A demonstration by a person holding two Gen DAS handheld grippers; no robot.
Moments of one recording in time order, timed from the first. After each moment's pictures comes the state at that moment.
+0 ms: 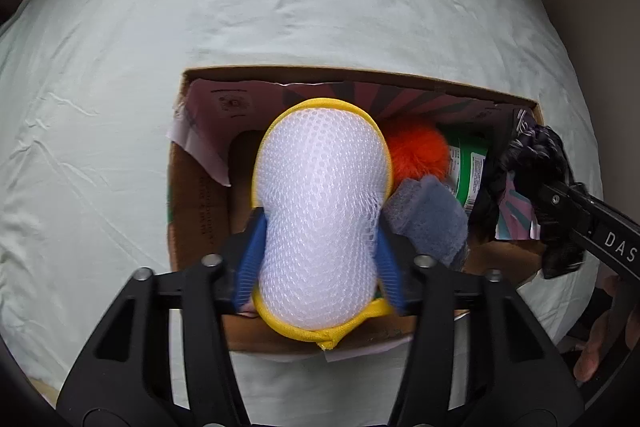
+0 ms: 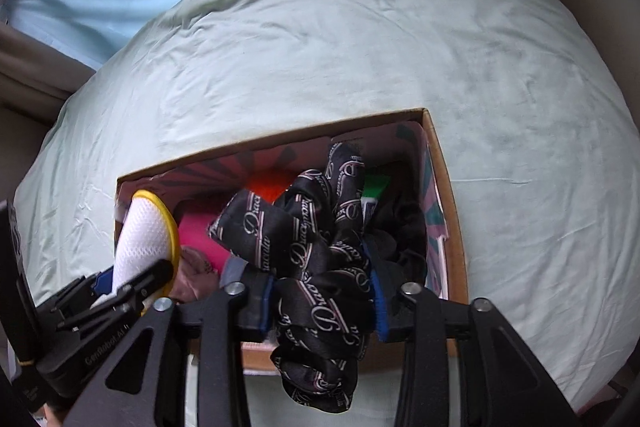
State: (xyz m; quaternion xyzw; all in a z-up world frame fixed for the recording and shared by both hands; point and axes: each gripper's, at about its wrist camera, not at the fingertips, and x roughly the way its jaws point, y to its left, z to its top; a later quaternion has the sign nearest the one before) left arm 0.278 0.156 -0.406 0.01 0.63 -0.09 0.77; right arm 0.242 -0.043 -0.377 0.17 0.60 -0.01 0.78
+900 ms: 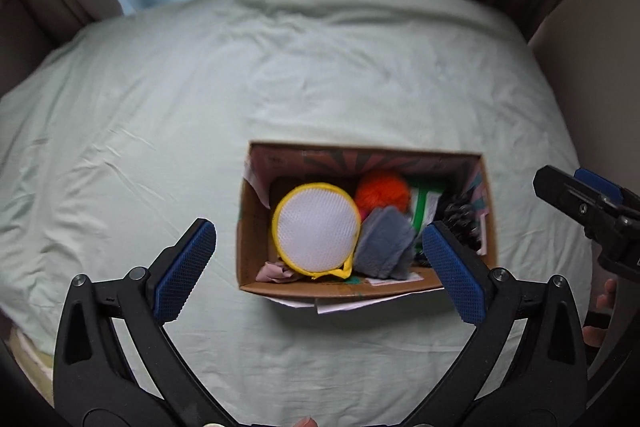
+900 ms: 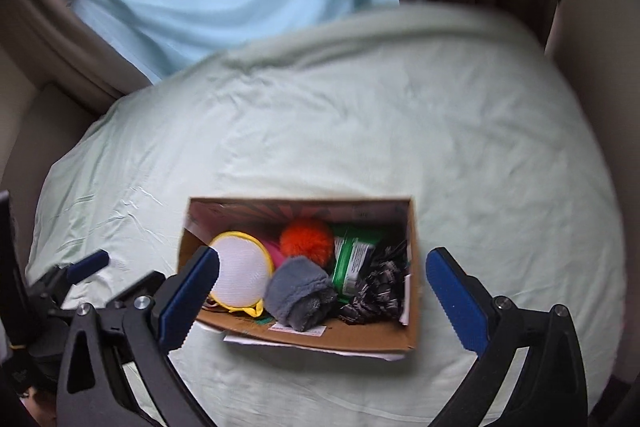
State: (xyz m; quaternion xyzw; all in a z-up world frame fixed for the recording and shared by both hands) left arm 0.232 0.151 -0.263 0.02 0.55 -0.04 0.84; right arm 0.215 -0.057 -0.247 0.12 0.52 0.05 0.85
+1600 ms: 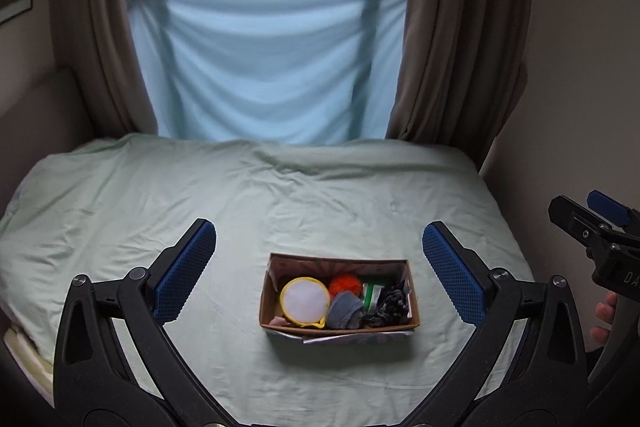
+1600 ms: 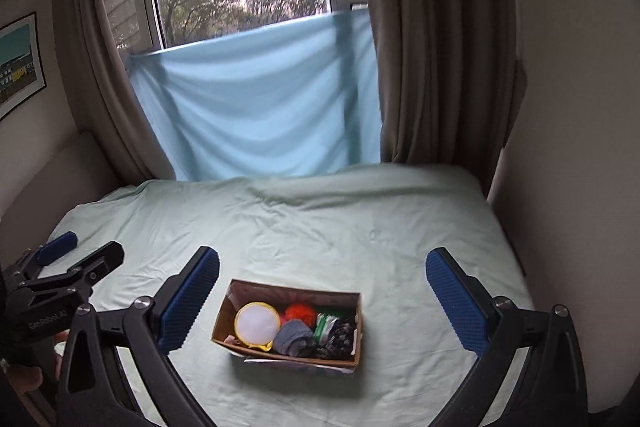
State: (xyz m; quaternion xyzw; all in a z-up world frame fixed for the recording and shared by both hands) left arm 0.088 0.154 -0.028 -0.01 0.32 -0.05 0.95; right arm 0.063 -0.068 -0.029 0.05 0.31 0.02 0.95
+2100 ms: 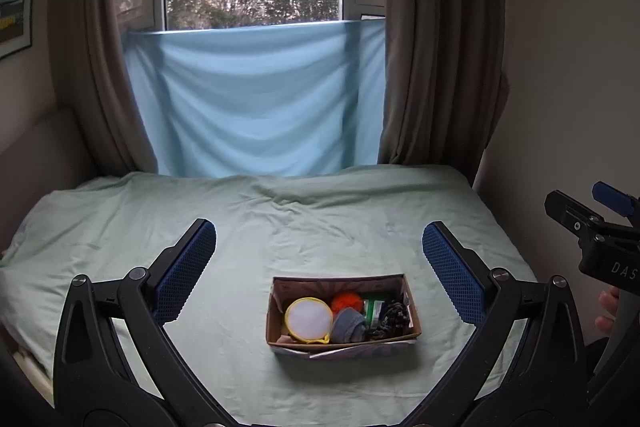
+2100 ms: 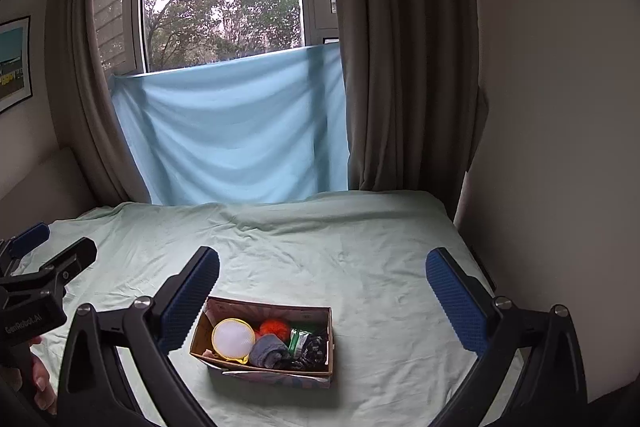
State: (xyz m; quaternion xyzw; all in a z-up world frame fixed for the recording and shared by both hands) left arm 0.043 0.139 -0.011 0.03 0.25 -0.06 0.97; right arm 0.018 -0.079 -0.018 0.04 0.26 -0.04 0.97
